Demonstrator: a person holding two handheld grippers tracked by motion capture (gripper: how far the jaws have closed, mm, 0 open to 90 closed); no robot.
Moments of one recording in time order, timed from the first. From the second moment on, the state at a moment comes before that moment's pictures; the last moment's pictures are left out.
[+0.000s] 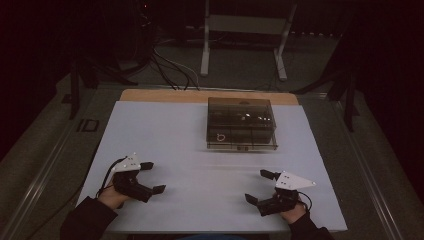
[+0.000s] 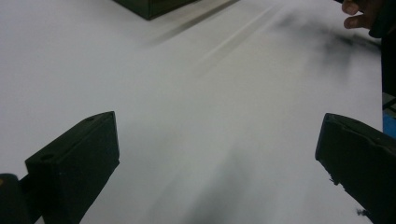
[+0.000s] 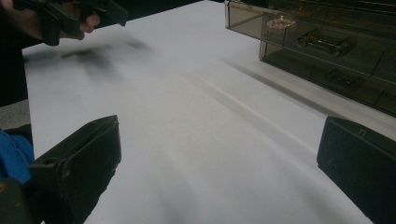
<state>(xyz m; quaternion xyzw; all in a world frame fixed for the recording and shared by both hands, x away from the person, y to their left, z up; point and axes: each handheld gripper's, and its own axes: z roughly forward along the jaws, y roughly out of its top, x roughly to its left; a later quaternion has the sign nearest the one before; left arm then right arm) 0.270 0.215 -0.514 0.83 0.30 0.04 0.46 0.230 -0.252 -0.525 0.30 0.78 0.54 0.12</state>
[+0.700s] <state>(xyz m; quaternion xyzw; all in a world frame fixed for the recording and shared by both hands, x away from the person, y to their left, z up) 0.239 0.251 -0.526 0.82 0.34 0.09 0.45 0.230 -0.251 -0.526 0.30 0.78 0.53 0.12</state>
